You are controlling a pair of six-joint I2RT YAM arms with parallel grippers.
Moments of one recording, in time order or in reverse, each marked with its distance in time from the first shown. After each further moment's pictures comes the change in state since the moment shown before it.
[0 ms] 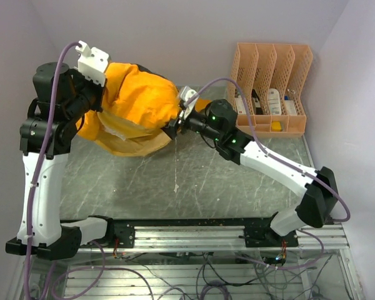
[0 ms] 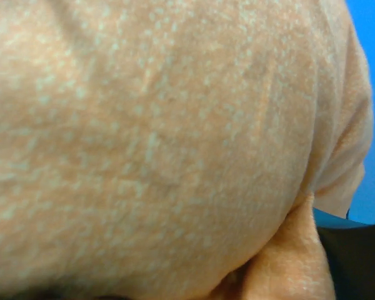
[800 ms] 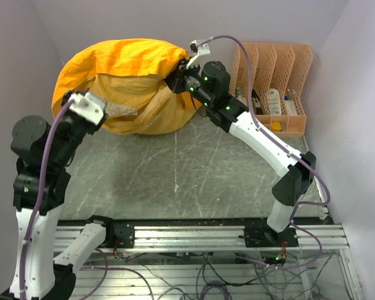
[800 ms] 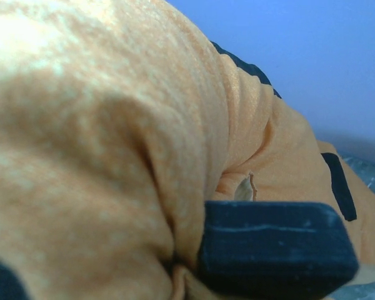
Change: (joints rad) left arm 0.000 -0.353 -0.352 0.337 0.089 0.225; right arm -0.091 0.301 0.585 -0.228 0.259 0.545
